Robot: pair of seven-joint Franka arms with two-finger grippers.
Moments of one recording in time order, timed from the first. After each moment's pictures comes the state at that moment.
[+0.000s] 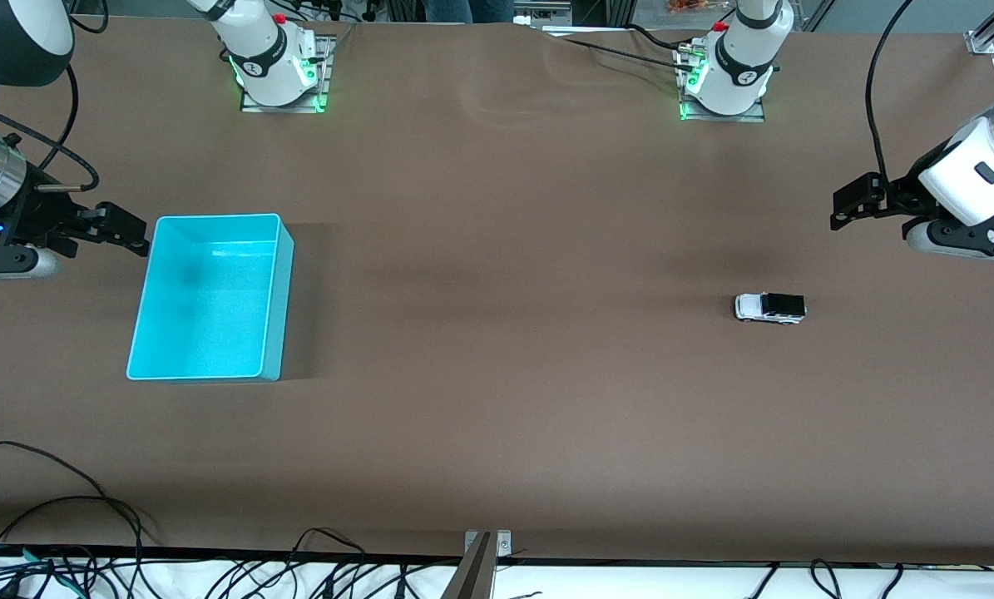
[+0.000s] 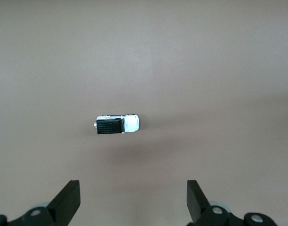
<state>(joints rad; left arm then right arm) -0.03 0.08 -0.03 -1.53 -0.03 1.55 0.05 0.01 0.14 0.06 -1.52 -0.02 1.67 0.04</state>
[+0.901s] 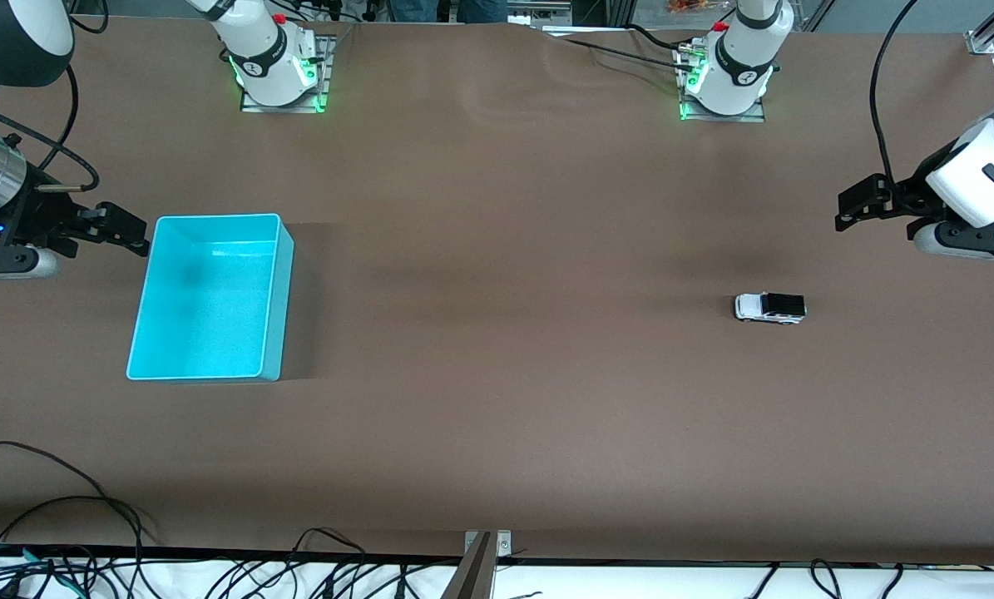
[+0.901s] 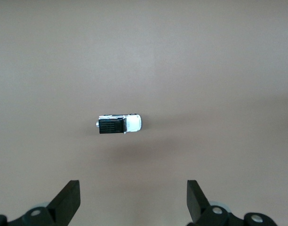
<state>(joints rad) -0.02 0.09 -0.03 -1.53 -0.03 1.55 0.05 0.01 0.14 0.06 -1.52 -0.02 1.67 0.03</state>
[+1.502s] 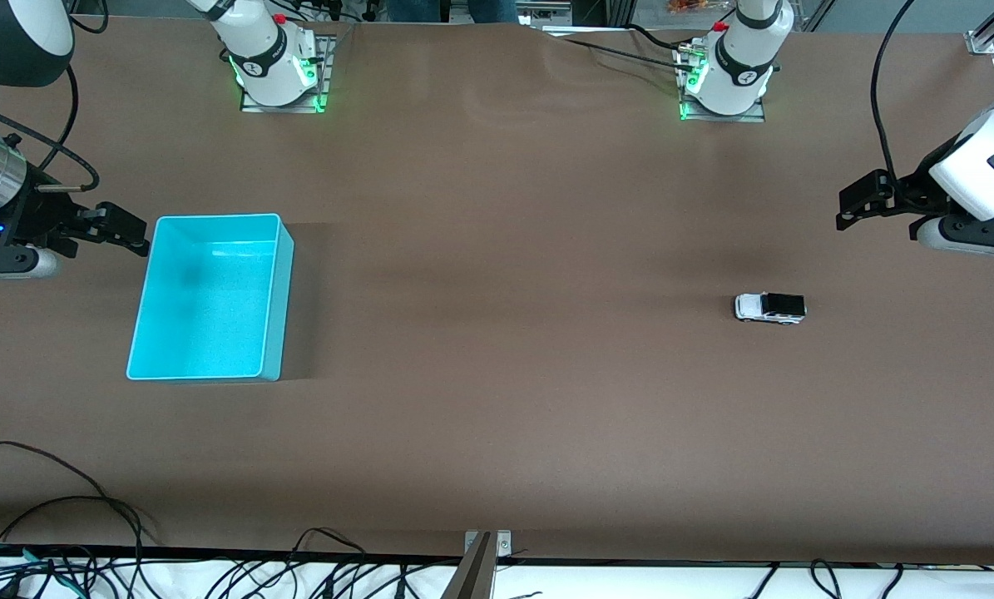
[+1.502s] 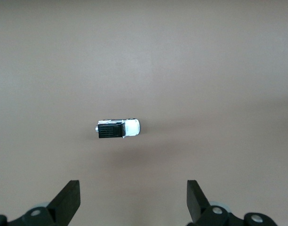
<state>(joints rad) -0.03 0.09 -0.03 -1.51 -0.03 1.55 0.05 0.01 0.14 0.06 -1.52 -0.02 1.67 0.03</state>
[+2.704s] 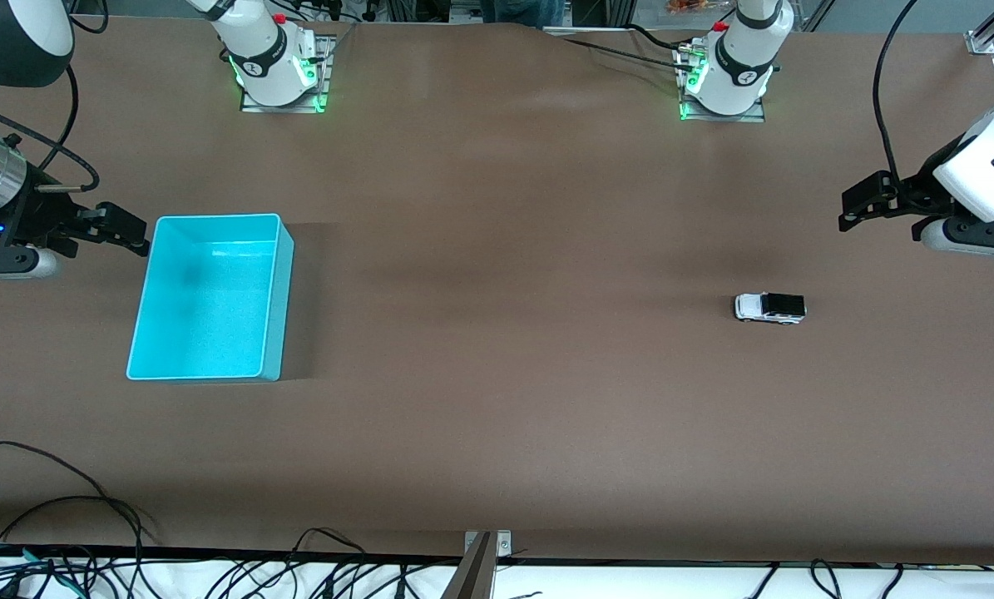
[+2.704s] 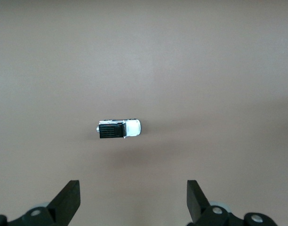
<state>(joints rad) -0.02 0.09 -0.03 -1.51 -0.03 1.55 0.05 0.01 0.14 0.06 -1.52 -0.02 1.67 0.03</state>
